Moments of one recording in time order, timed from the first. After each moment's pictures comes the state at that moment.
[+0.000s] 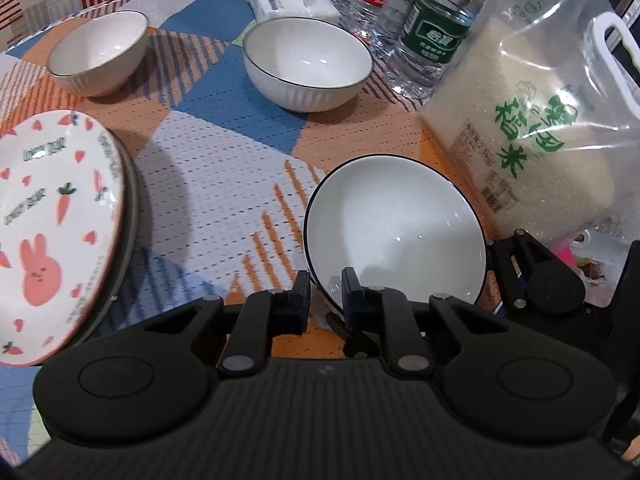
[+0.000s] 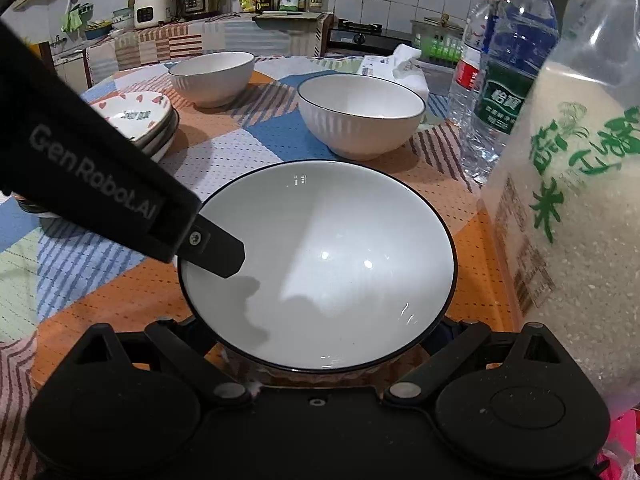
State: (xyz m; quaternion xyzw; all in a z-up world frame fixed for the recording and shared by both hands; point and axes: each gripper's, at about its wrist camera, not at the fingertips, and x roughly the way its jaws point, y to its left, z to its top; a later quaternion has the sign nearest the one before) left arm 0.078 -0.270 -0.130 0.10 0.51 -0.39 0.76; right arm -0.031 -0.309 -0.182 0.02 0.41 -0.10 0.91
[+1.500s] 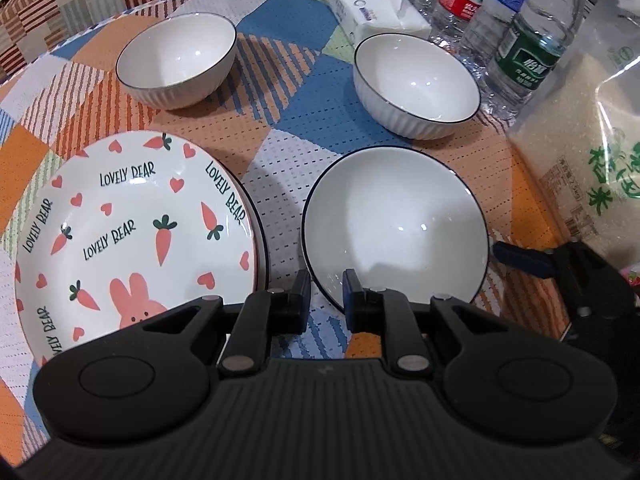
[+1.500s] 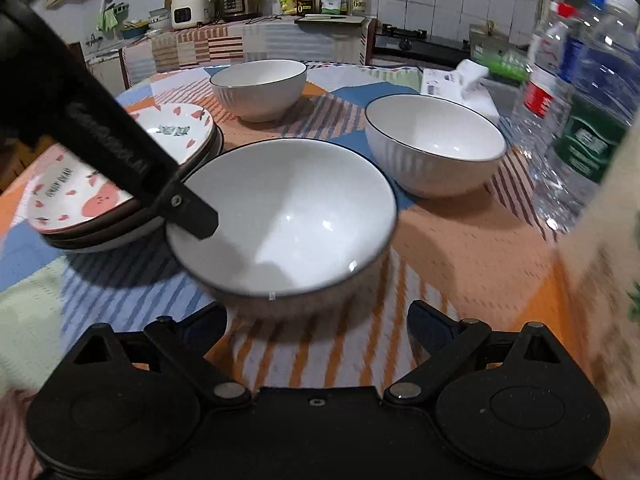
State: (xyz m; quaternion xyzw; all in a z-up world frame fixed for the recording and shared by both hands) left arm 0.142 -0.247 -0.128 0.14 0.52 -0.33 0.77; right arm 0.009 -0.304 -0.176 0.04 0.41 -0.04 0.91
